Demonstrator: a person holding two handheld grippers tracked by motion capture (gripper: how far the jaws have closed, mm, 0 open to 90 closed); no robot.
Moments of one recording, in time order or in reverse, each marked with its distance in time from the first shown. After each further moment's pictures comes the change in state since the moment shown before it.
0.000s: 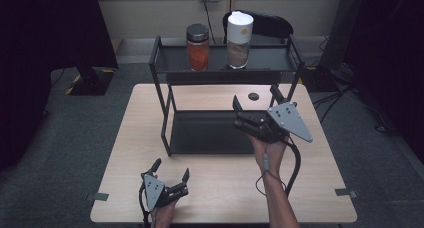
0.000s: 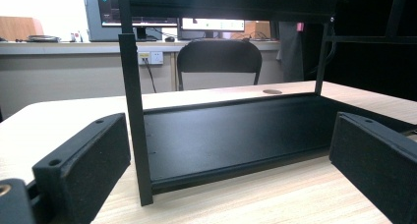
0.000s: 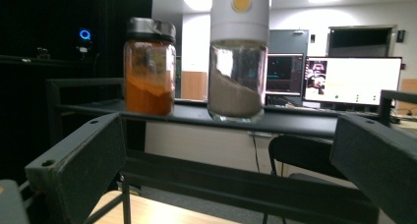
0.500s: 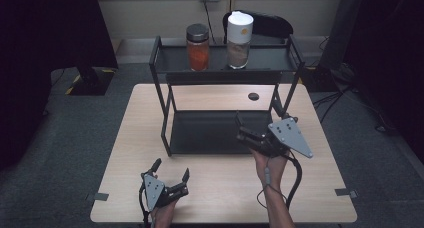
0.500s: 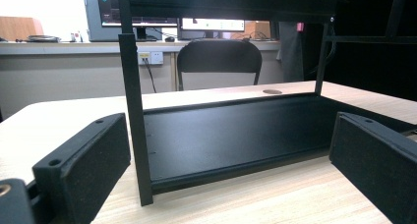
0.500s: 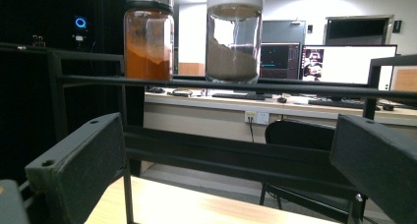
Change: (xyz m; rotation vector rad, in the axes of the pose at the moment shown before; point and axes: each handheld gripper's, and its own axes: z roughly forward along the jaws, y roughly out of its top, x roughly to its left) left arm 0.000 0.000 0.000 0.000 0.000 0.000; right arm 0.002 -0.019 -0.025 0.034 -0.006 0.003
